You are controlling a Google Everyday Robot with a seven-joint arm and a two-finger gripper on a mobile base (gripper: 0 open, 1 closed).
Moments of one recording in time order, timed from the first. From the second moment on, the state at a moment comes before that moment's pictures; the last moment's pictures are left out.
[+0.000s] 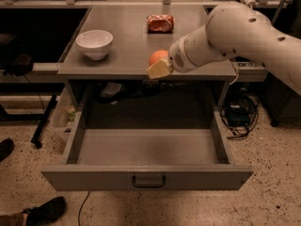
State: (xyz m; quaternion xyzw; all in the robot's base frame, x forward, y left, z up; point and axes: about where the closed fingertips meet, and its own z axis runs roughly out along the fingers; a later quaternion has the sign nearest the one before) arm 0.645 -0.033 0.878 -0.38 0.83 0.15 0.39
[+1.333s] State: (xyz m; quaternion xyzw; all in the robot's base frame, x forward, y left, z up) arm 0.598 0.018 0.758 -0.42 0.82 0.23 0.31
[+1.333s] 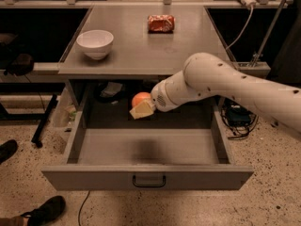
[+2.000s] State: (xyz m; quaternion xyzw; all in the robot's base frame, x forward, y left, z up) arm 0.567 0.067 0.674 -0.49 0.79 0.25 0.28
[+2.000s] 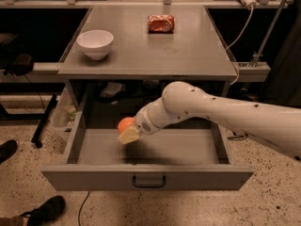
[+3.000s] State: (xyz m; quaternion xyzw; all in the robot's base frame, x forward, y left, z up) arm 0.575 0.092 0.607 -0.49 0.80 0.22 0.25
